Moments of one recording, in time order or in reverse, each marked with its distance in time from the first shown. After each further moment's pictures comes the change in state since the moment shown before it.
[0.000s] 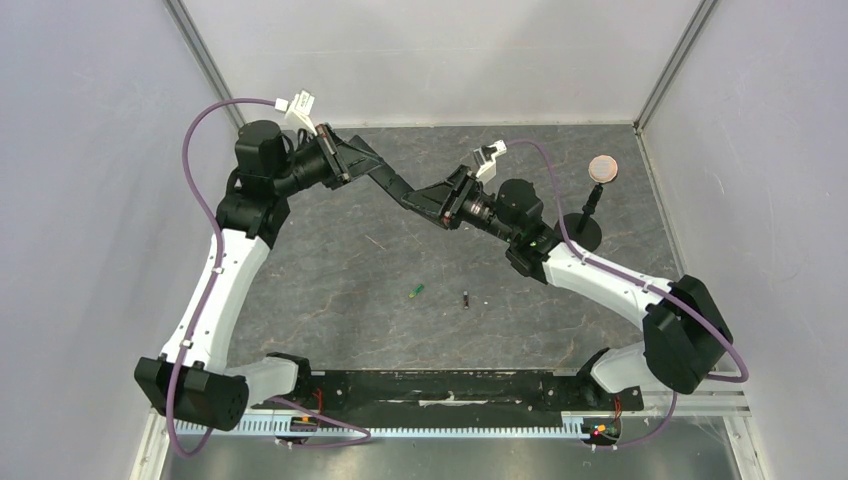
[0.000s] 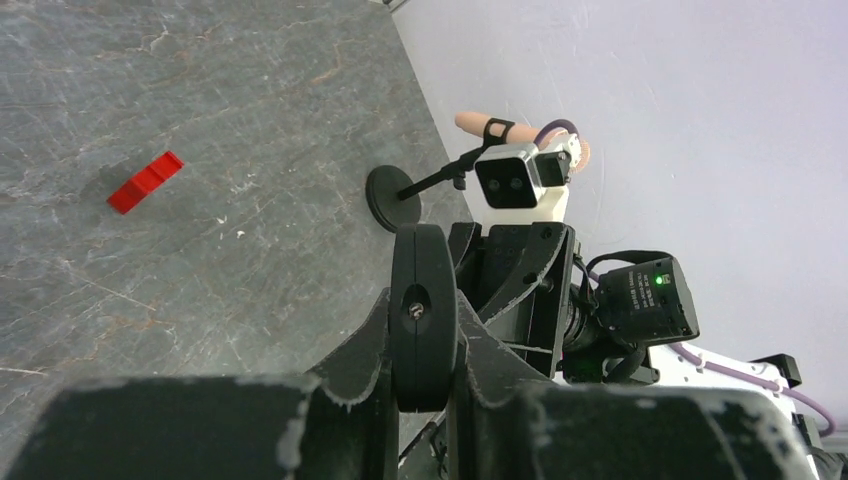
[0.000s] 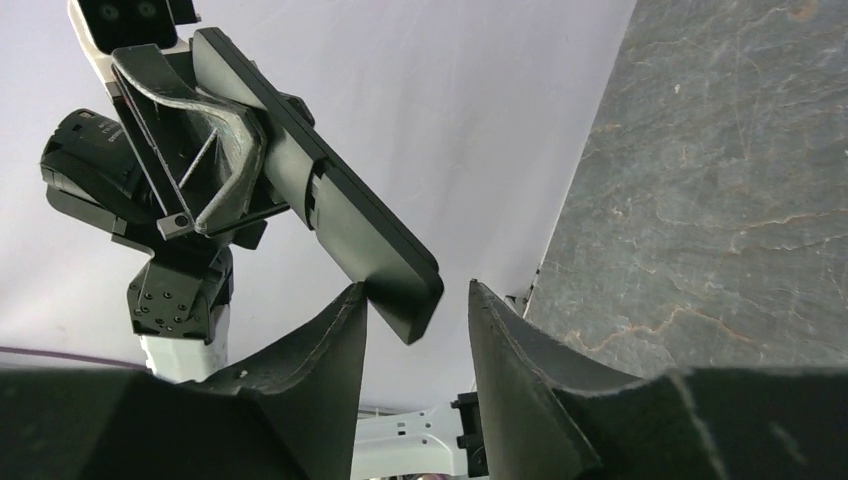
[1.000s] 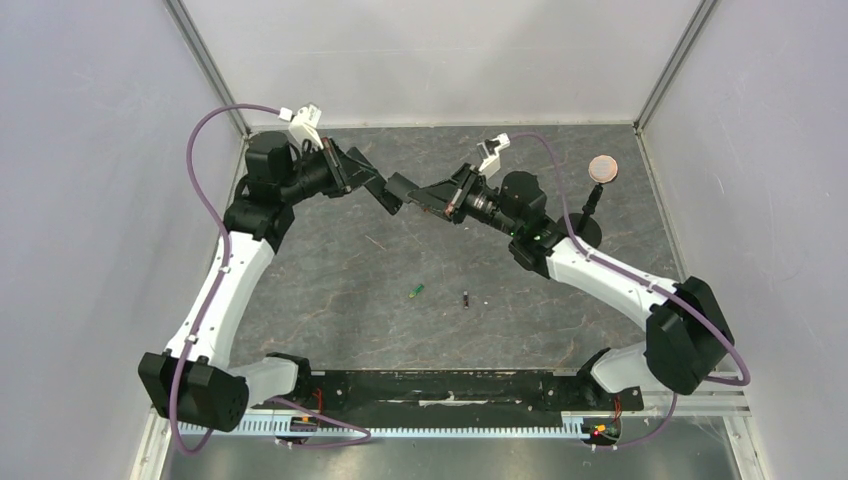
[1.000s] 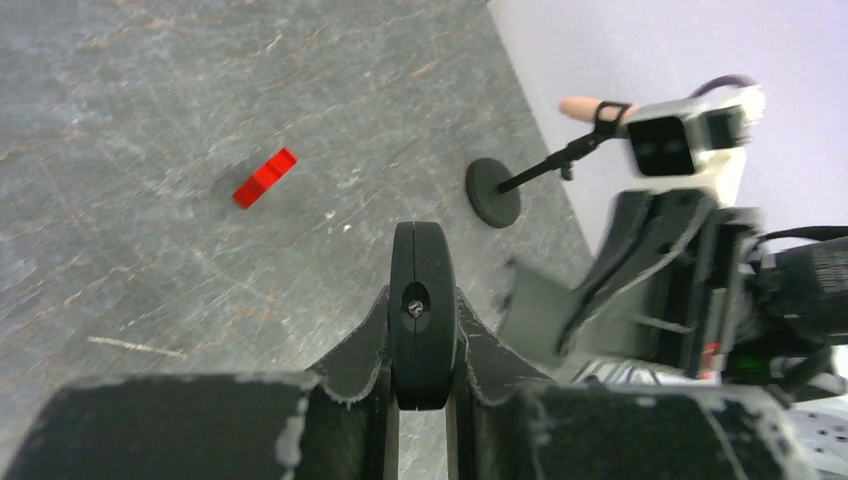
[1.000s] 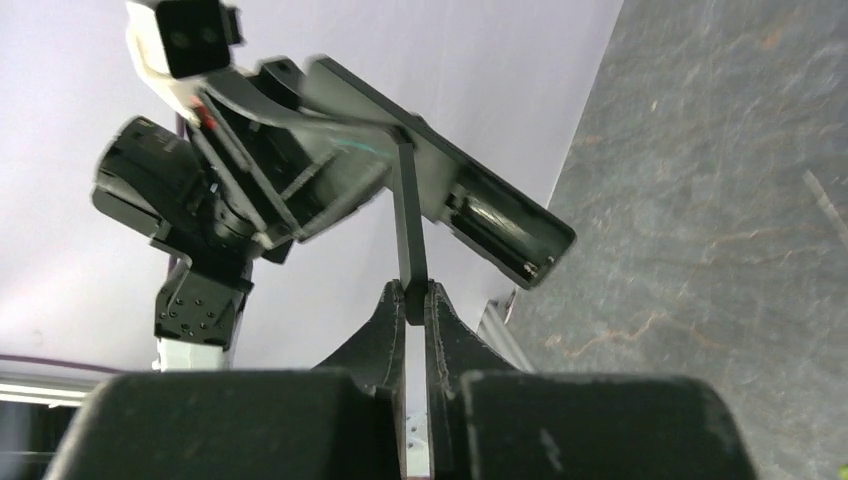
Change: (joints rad) left arm 0.005 0.003 -0.082 0.010 -0.087 0.191; right arm -0.027 0.004 0.040 -0.082 -0.029 -0.033
